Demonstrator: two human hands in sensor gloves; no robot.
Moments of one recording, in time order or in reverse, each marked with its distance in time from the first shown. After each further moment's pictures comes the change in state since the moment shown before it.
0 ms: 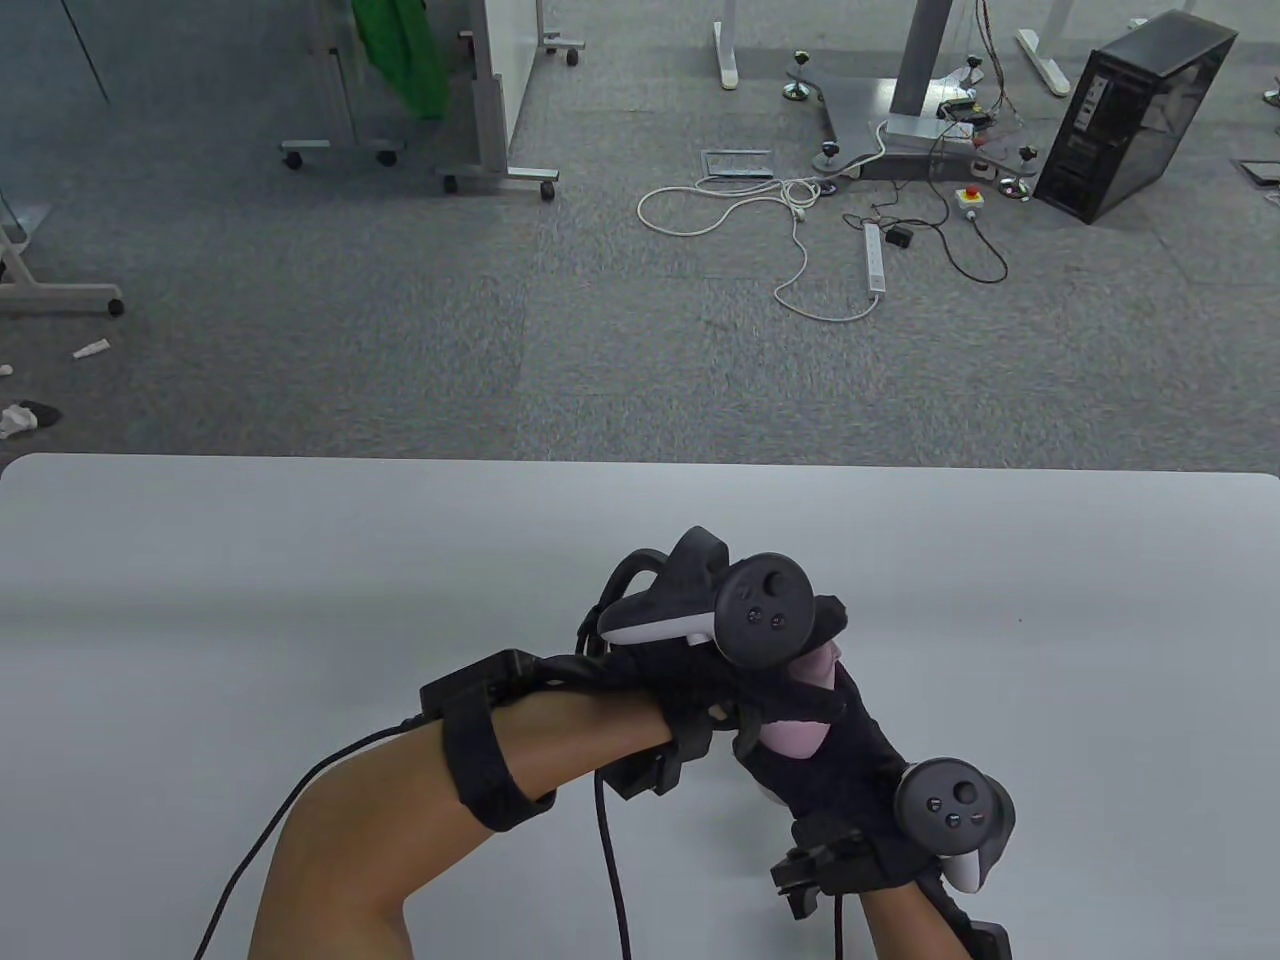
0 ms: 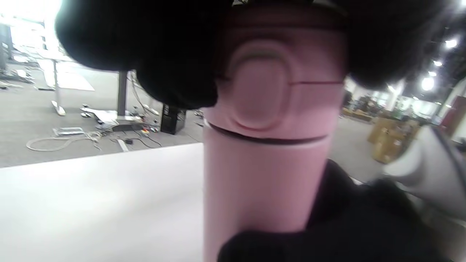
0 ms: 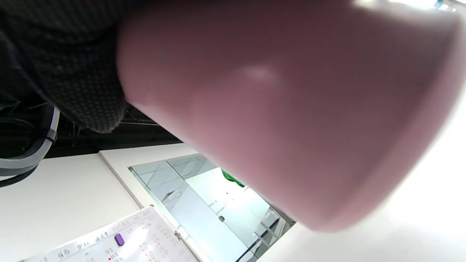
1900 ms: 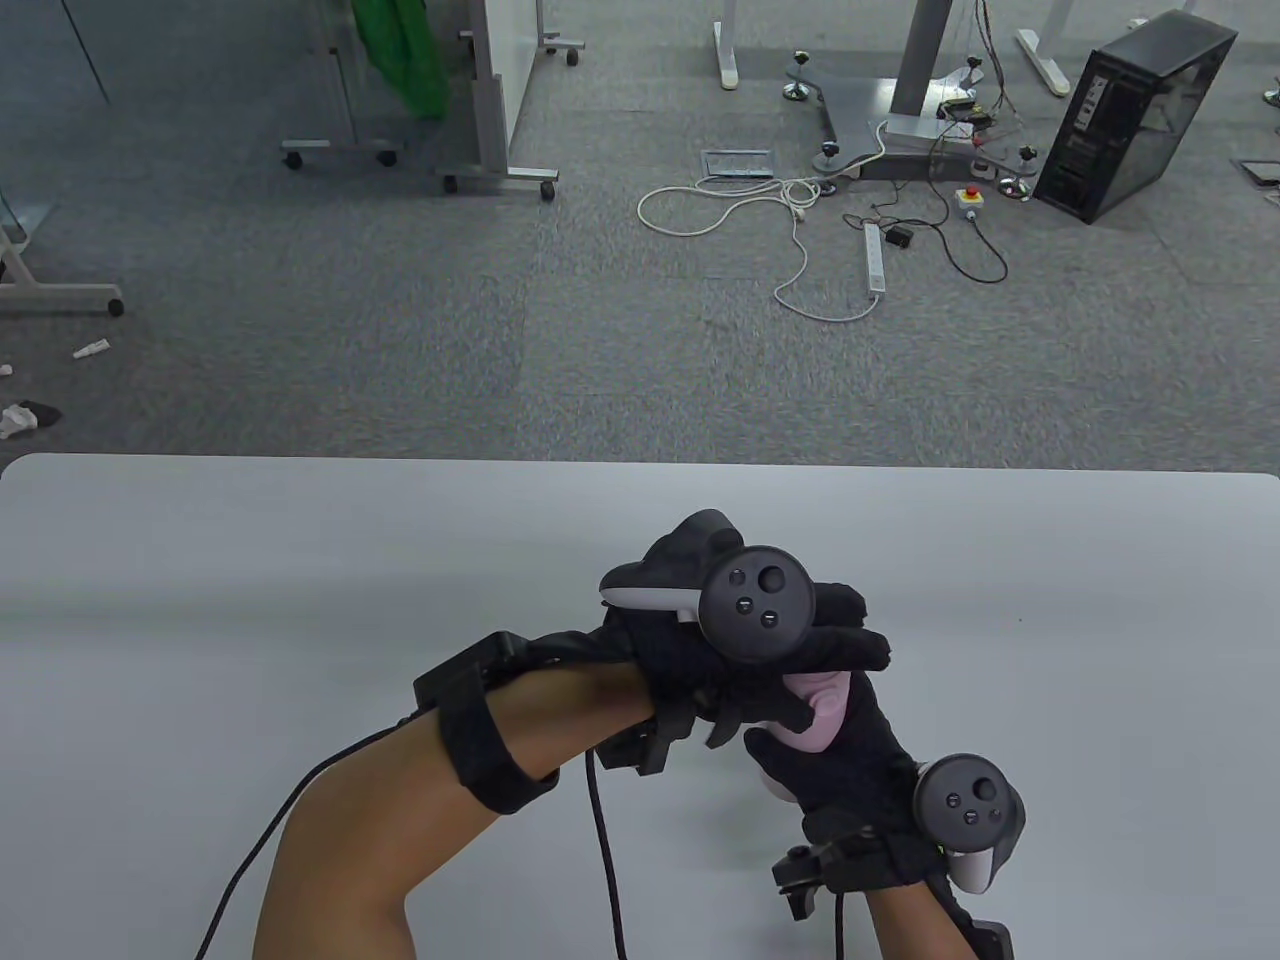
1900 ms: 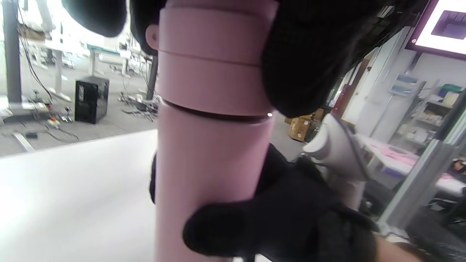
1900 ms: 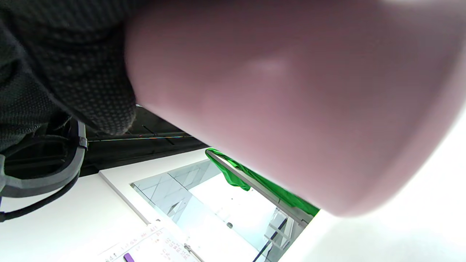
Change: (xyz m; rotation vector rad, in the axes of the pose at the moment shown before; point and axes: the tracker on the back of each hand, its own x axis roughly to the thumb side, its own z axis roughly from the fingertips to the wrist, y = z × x) left_hand 0.010 0.008 -0.007 -0.065 -0.342 0.006; right_hand -0.002 -0.005 0.000 -0.029 0.043 -0.114
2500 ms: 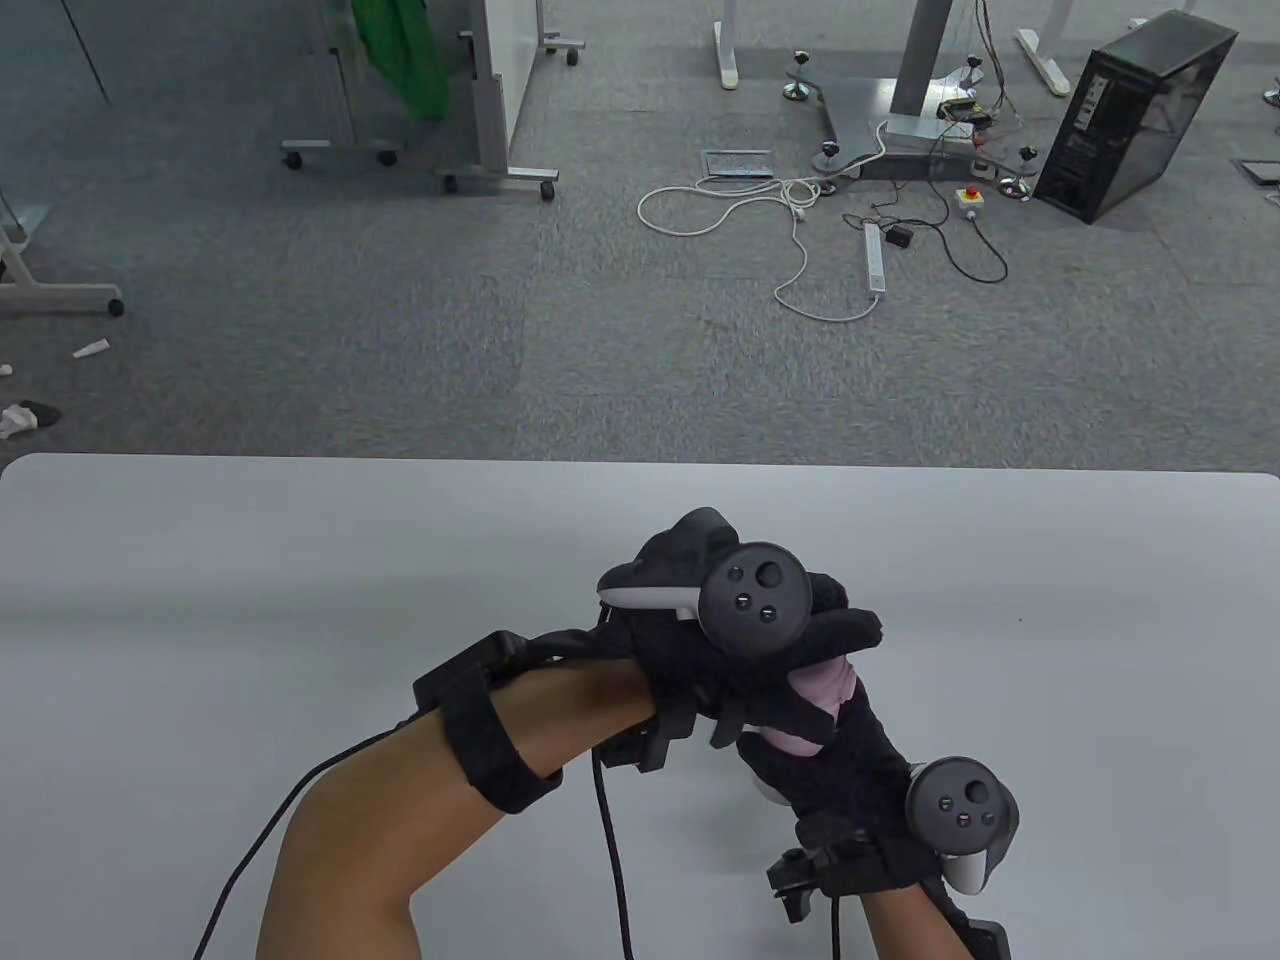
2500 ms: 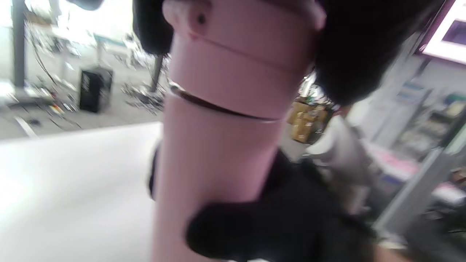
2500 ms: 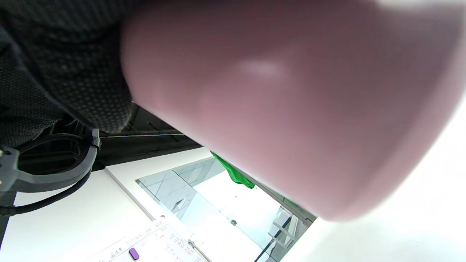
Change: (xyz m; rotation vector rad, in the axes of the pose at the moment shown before) left_hand -0.009 0.001 0.001 -0.054 -0.033 0.168; right_hand 0.004 0.002 0.001 0.010 -0.023 -0.006
